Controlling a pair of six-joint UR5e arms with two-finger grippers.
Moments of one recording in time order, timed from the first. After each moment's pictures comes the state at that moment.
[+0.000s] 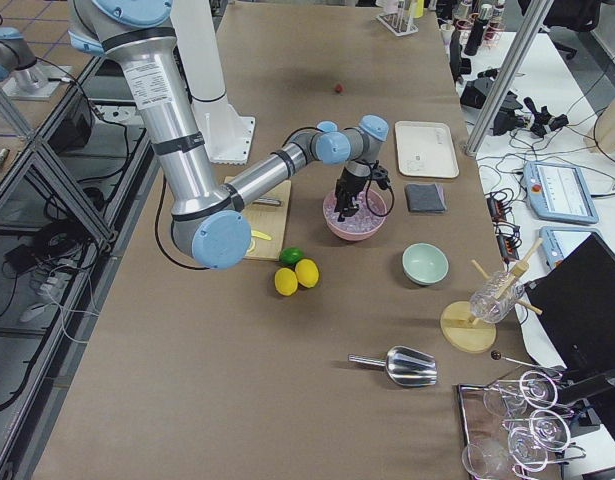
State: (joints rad) left arm -1.49 -1.73 -1.48 -1.92 -2.38 -0.16; right arm 0.88 -1.21 1.73 -1.87 2.15 0.39
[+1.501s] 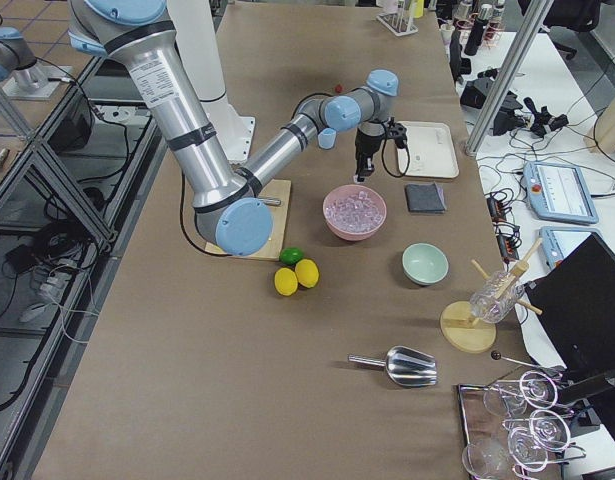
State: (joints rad) left arm -1.49 -1.74 -1.48 -1.92 -2.38 -0.16; right arm 0.91 -1.06 1.81 -1.80 2.17 0.69
